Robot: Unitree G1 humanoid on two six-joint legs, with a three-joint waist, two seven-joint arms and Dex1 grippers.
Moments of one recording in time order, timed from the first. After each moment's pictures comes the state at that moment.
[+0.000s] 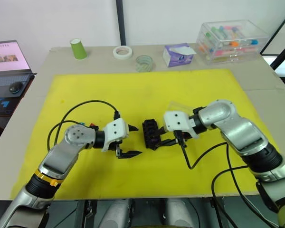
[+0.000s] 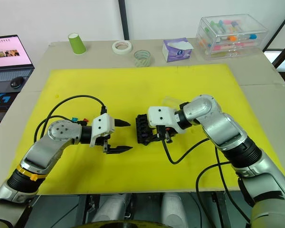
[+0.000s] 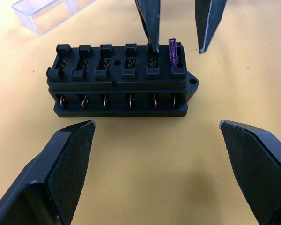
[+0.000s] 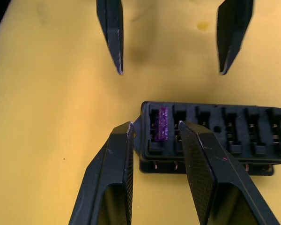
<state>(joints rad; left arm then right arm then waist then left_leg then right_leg) -0.36 0.64 -0.26 -0.27 -0.23 0.38 -1.04 -0.71 -0.76 0.41 -0.27 0.18 0.56 1.32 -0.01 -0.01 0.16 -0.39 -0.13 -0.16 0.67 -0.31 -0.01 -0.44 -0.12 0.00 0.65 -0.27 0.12</state>
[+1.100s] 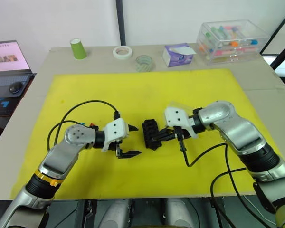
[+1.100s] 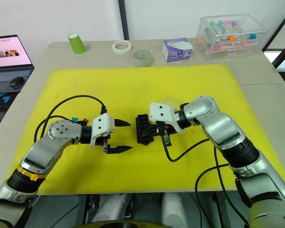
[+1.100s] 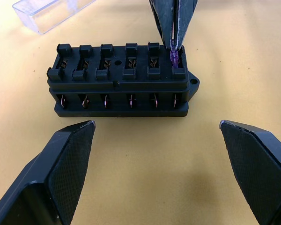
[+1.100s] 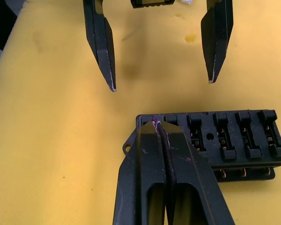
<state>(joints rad) -0.36 0.64 -0.26 -0.27 -0.23 0.38 -1.04 -0.69 -0.73 0.39 -0.22 0.23 0.58 1.28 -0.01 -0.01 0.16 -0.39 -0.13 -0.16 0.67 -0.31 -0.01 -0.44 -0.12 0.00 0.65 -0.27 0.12</state>
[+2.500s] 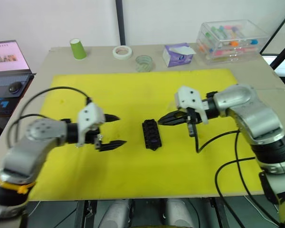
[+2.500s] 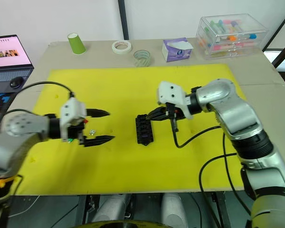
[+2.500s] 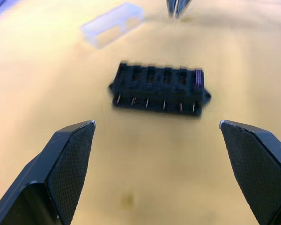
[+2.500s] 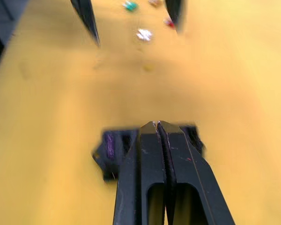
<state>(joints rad) -0.21 0.87 0.15 -0.49 -0.51 0.68 -1.04 -0.75 -0.83 0.24 -0.21 0.31 0.61 1.31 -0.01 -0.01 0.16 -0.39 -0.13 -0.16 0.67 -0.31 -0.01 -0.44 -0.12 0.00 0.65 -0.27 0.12</state>
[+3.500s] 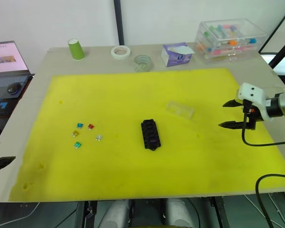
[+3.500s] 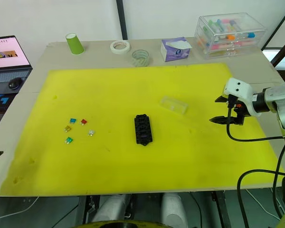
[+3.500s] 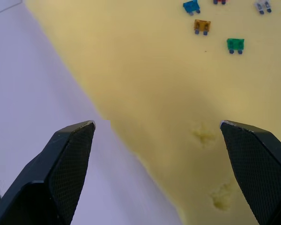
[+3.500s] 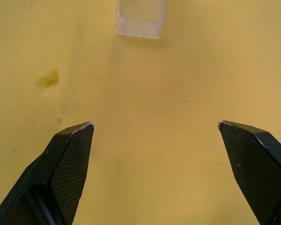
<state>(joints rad) 0.34 1.08 0.89 0.12 -0.39 0.44 -1.39 -0.66 -1.11 0.11 0.35 0.12 0.30 1.38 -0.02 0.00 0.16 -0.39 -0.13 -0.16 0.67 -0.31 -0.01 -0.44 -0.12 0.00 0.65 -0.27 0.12</state>
